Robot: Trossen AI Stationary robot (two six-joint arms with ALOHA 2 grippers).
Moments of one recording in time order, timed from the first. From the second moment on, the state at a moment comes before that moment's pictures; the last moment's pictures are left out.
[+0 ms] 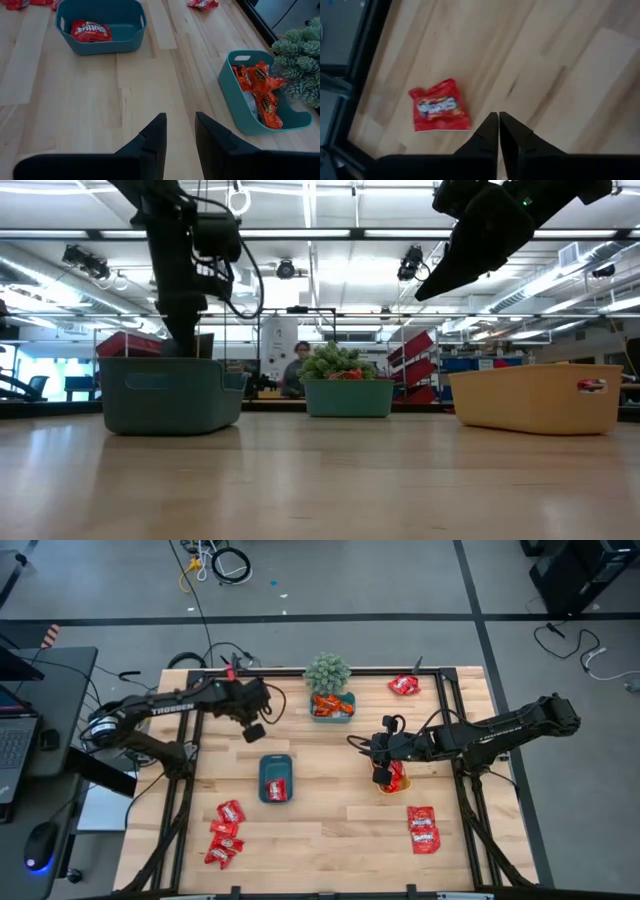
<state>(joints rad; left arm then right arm) 0.46 1.34 0.94 -0.87 -0.24 0.03 0.13 1.19 0.74 -0.25 0.35 0.12</state>
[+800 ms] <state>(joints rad) 0.76 1.58 0.94 -0.72 -0.18 0.07 0.12 1.19 0.74 -0.25 0.35 0.11</state>
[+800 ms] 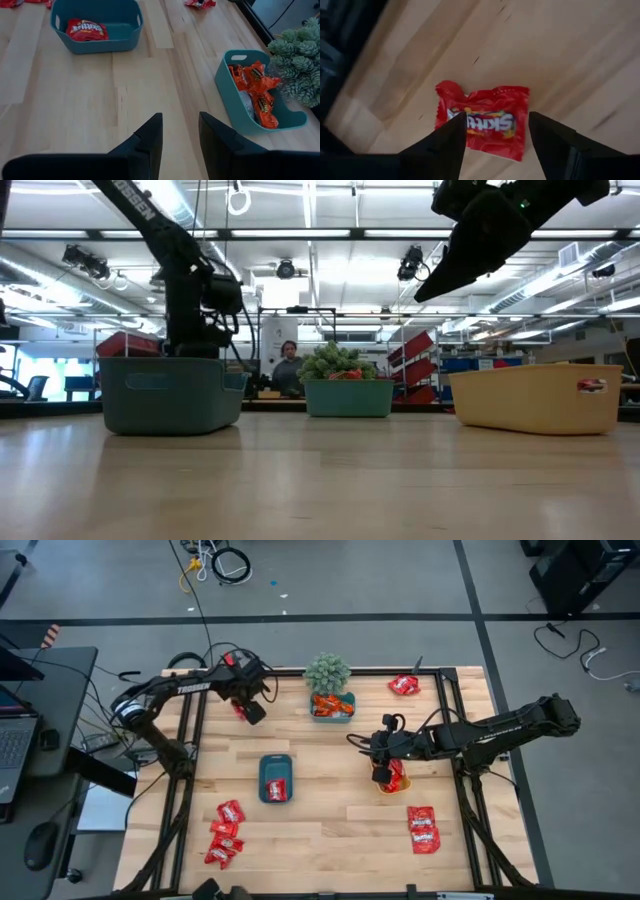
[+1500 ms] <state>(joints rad) 0.80 1.65 0.94 -0.71 -0.19 0.18 0.11 1.19 0.74 -0.25 0.35 0.11</state>
